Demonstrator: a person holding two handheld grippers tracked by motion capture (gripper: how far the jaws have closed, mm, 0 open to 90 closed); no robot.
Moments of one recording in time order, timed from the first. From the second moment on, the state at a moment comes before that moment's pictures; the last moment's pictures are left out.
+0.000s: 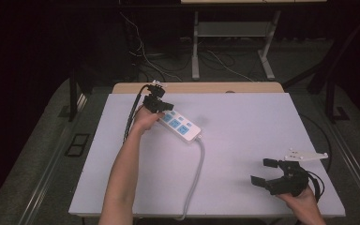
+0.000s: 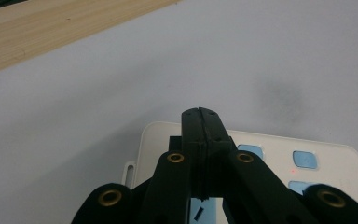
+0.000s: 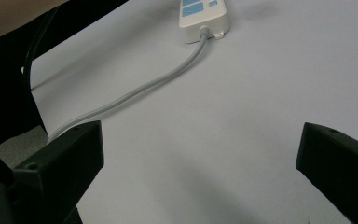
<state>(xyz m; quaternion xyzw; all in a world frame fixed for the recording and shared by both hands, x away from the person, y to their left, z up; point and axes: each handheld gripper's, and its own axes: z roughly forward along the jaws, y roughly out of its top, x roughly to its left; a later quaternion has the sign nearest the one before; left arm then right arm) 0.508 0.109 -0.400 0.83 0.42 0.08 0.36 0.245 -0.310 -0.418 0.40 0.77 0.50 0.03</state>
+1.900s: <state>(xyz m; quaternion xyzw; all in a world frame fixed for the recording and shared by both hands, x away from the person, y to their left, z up) 0.510 0.108 -0.423 0.80 0.46 0.06 0.38 0.242 -0.308 -0.416 0.39 0.77 0.50 0.04</state>
